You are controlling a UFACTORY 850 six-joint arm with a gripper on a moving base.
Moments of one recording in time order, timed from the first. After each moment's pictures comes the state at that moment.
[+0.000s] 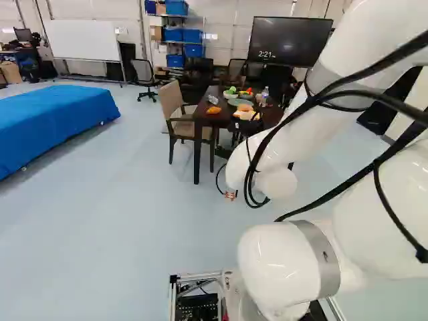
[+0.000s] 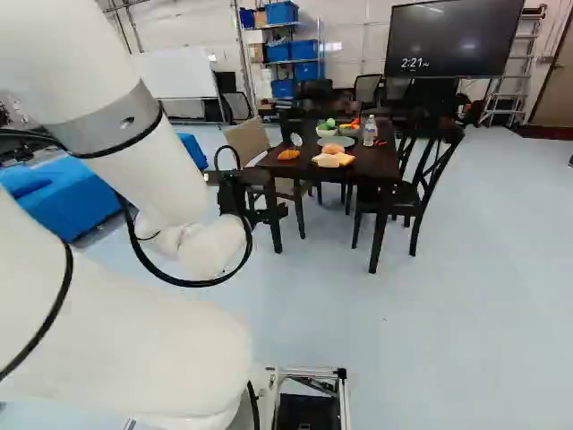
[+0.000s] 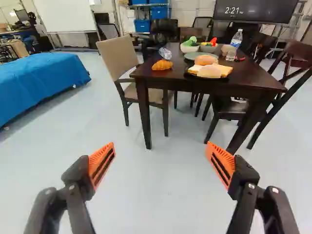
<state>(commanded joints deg) 0.0 16.0 -5.0 0.0 50.0 0.0</state>
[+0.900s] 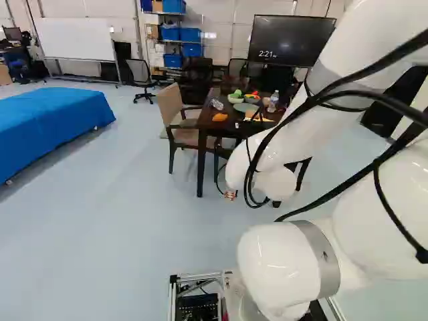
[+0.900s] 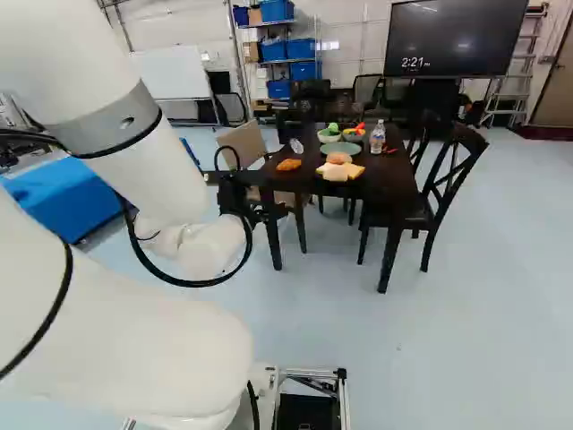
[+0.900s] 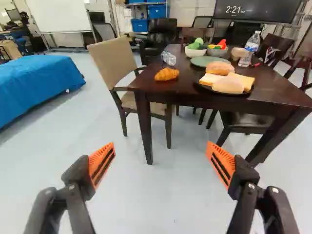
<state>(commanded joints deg) 0.0 16.0 -5.0 0.0 50.0 0.0</state>
